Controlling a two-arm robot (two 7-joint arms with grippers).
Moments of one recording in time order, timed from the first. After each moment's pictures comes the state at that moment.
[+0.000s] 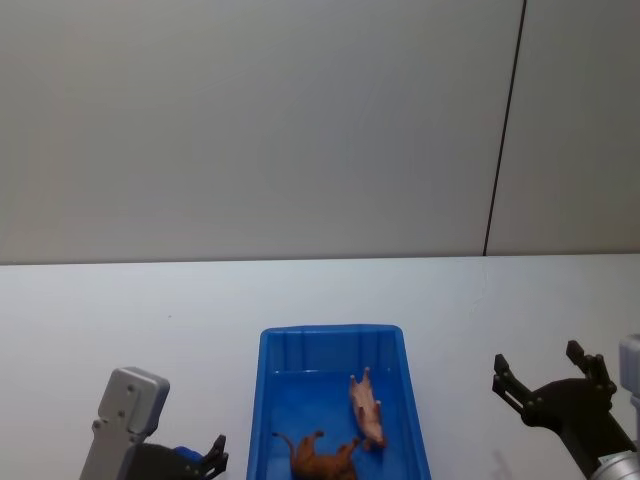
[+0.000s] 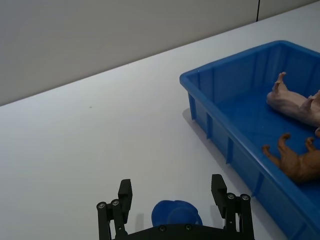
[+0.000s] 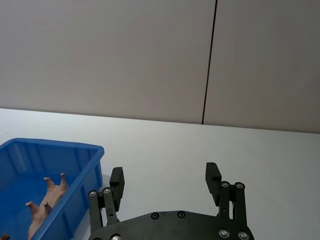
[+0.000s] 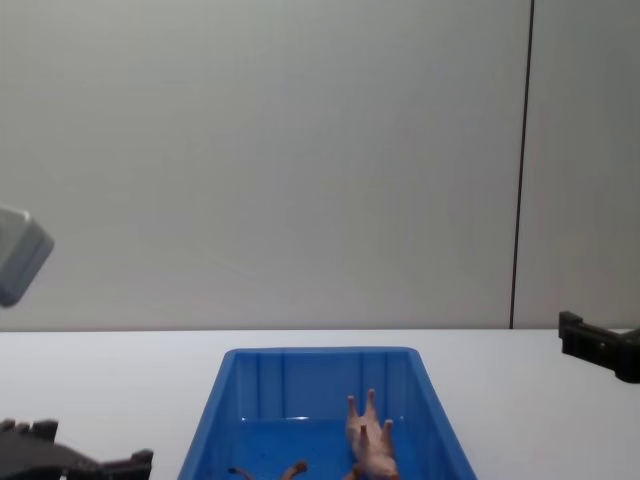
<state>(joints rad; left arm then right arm) -0.02 0.54 0.37 -1.70 -0.39 0.26 0.12 -0.03 0.24 -0.23 -1.68 0.20 0.03 -0.05</state>
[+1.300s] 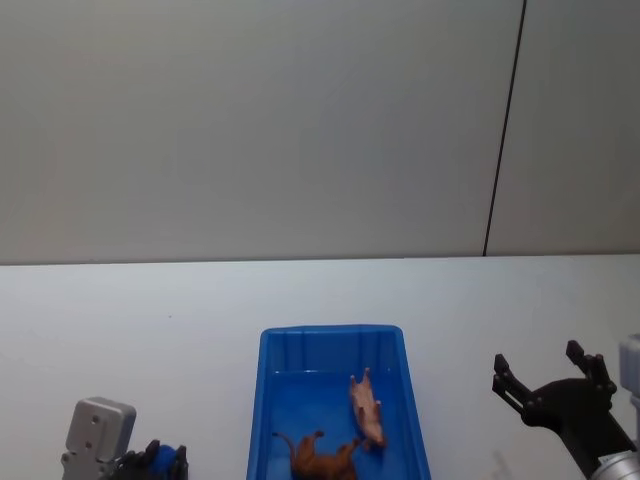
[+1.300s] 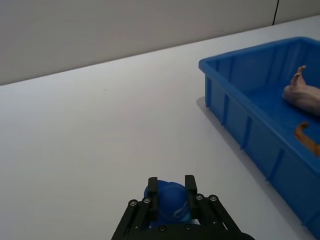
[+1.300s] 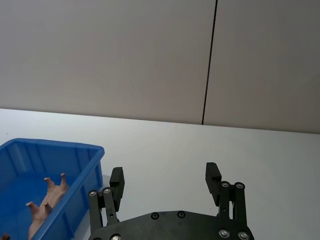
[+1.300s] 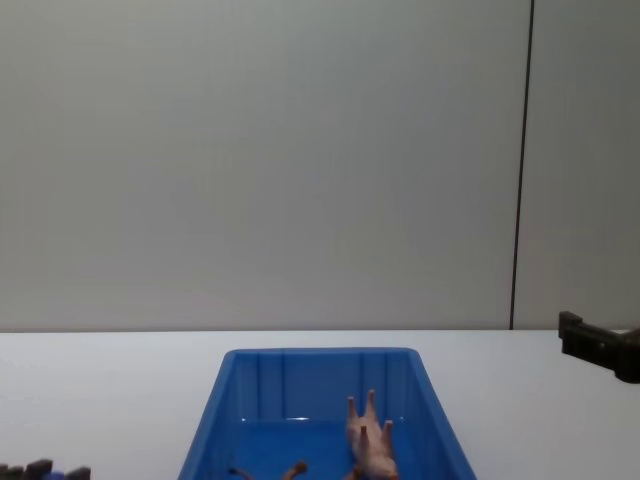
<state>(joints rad) 0.04 0.53 0.34 -1.65 -0.44 0.15 0.14 -0.03 0.24 -0.23 -1.68 0.20 0.03 -0.05</state>
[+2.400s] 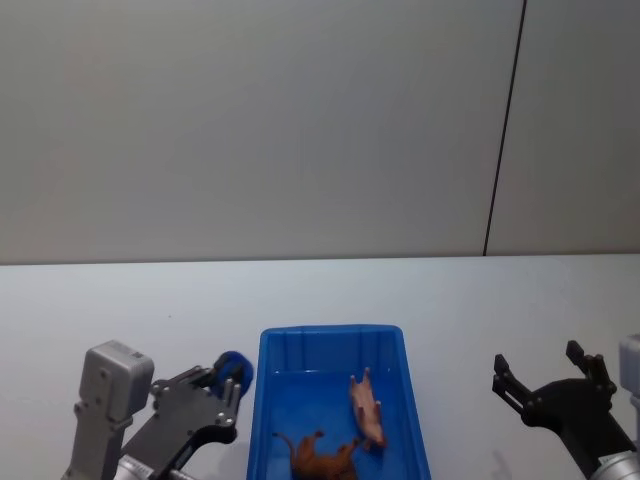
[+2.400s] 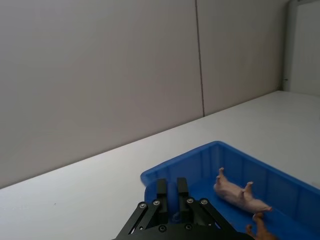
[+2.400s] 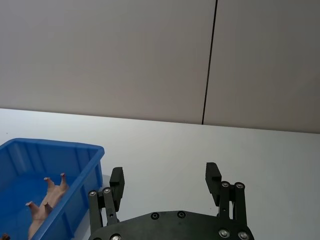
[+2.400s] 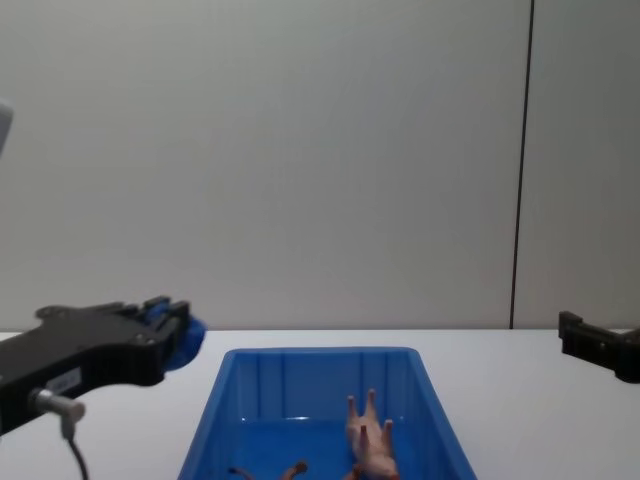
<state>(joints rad) -0.03 0.49 0.32 -1.68 -0.38 -0.07 -0.11 -0.03 0.24 -0.23 -1.68 0.20 0.03 -0.05</state>
